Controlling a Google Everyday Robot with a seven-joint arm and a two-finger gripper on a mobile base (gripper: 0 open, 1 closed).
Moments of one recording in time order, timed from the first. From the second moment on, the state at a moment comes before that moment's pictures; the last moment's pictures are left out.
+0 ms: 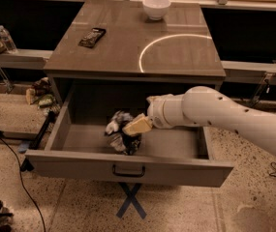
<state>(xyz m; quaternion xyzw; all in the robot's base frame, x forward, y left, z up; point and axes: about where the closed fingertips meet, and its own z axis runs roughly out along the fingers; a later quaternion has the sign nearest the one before) 0.594 -0.008 0.726 -0.44 0.78 0.16 0.41</state>
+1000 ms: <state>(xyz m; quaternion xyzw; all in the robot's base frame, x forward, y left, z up) 0.588 -0.044 0.789 -0.41 0.79 0.15 0.44</state>
